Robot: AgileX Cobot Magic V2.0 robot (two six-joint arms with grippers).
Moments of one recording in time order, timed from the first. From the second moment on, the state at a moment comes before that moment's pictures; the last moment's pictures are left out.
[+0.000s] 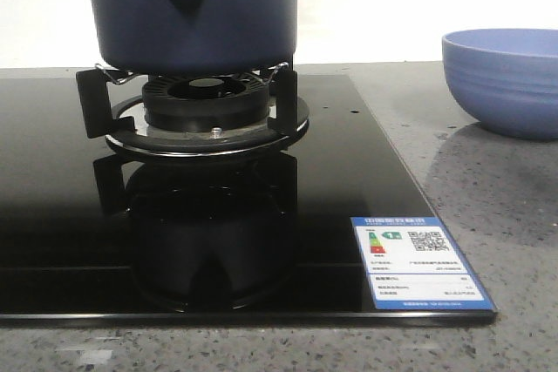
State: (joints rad) left arm 0.01 0.23 -0.24 -1.41 0.19 1.25; right arm -0.16 0.17 -0.28 1.07 0.41 -1.00
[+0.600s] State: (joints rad) left arm 0.01 0.23 -0.23 -0.95 0.11 0.85; right arm -0.16 0.17 -0.28 1.07 0.41 -1.00
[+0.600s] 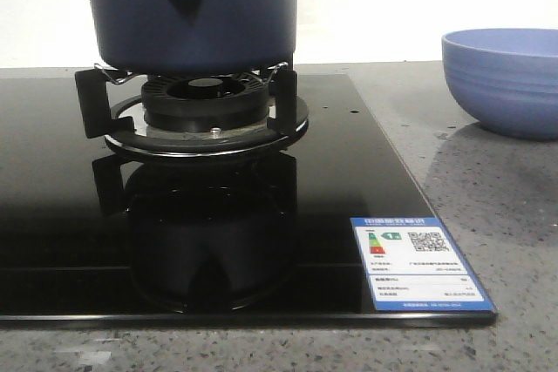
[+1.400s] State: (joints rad) left arm 0.01 0.00 0.00 -0.09 0.08 0.00; right arm -0.16 0.17 -0.28 1.08 0.41 -1.00
